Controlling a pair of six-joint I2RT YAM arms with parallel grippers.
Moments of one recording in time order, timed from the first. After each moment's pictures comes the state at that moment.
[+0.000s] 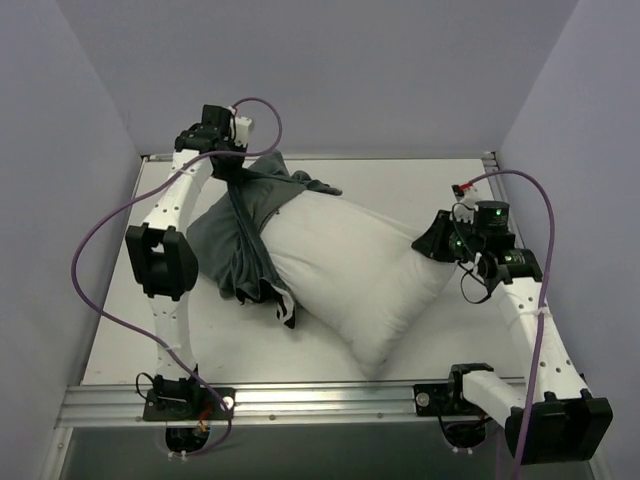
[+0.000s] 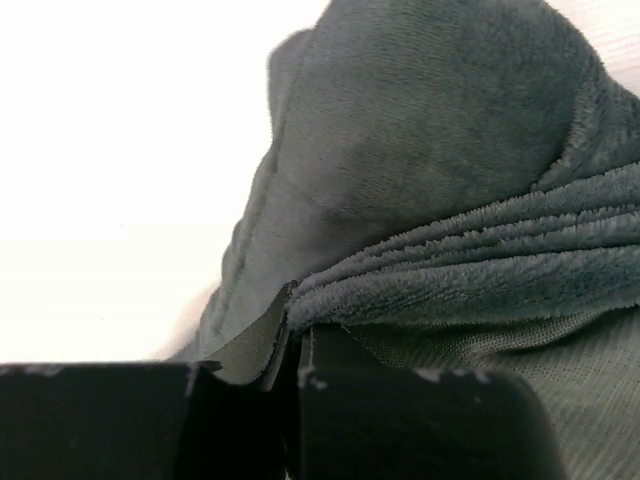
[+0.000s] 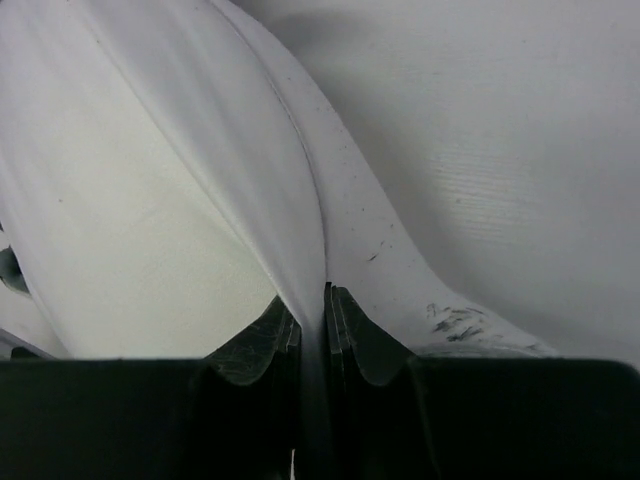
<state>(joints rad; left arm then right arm) -0.18 2.17 2.22 -0.97 -0.01 0.11 0.09 1.00 0.92 -0.57 -0.36 0.29</state>
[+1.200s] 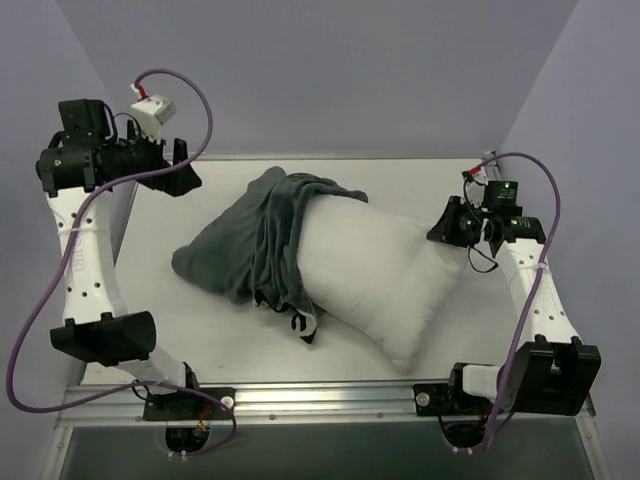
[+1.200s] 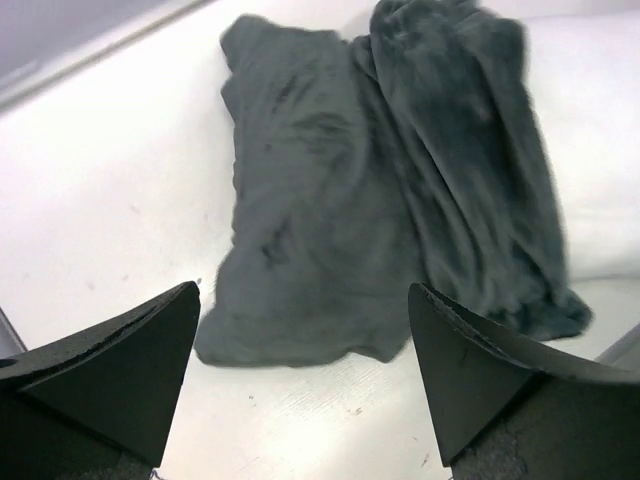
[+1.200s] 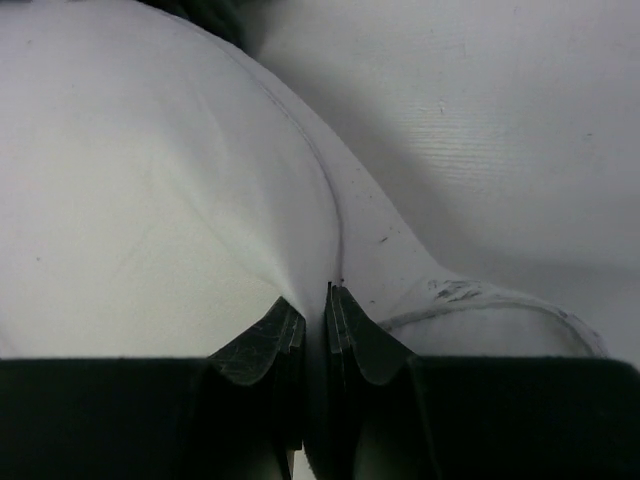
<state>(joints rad) 0.14 1.61 2.08 -1.24 0.61 0.37 -0.09 1.26 1.10 -0.69 -0.43 0.20</state>
